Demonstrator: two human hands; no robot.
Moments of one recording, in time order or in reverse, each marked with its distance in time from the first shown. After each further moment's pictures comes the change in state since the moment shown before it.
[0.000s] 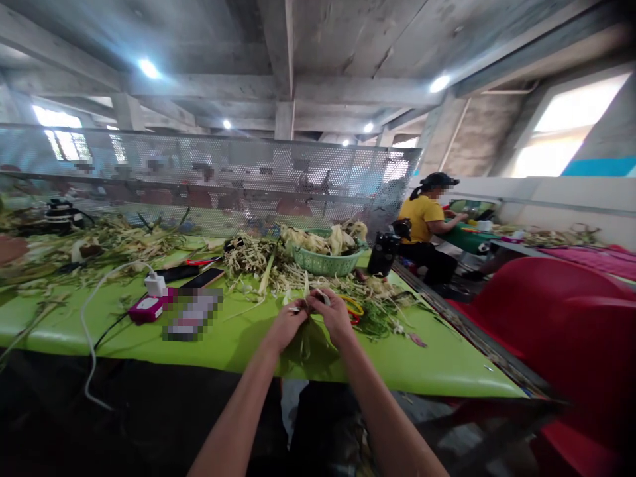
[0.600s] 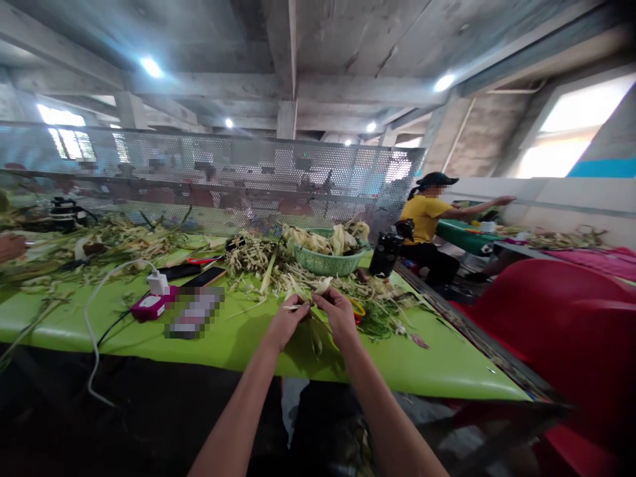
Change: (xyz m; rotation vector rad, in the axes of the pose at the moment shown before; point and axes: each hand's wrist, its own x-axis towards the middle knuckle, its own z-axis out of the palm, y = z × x) left_hand 0.001 -0.002 -0.003 -0.023 0.042 -0.012; right_hand 0.000 -0.003 -0.002 -0.065 0.064 -0.046
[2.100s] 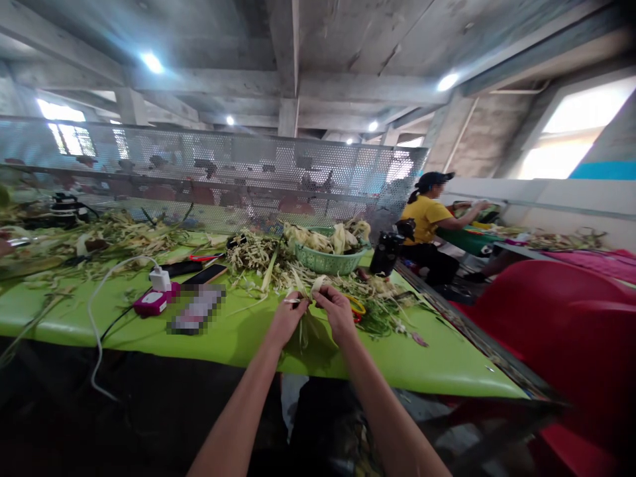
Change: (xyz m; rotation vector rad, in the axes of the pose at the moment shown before) left_hand -0.001 0.008 -0.003 0.327 0.090 0.140; right_hand -0.002 -0.003 0.003 0.003 -0.072 0.003
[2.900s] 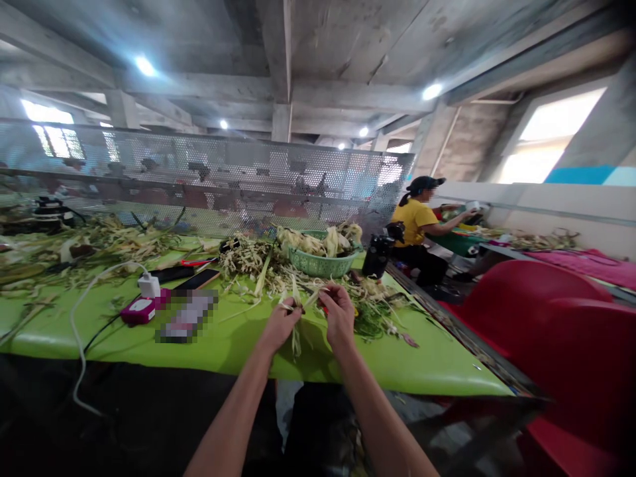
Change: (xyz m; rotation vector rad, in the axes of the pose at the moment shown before) left_hand 0.000 -0.008 0.001 0.033 -0.093 -0.021; right_hand 0.001 0.007 -0.007 0.097 0.286 -0.118
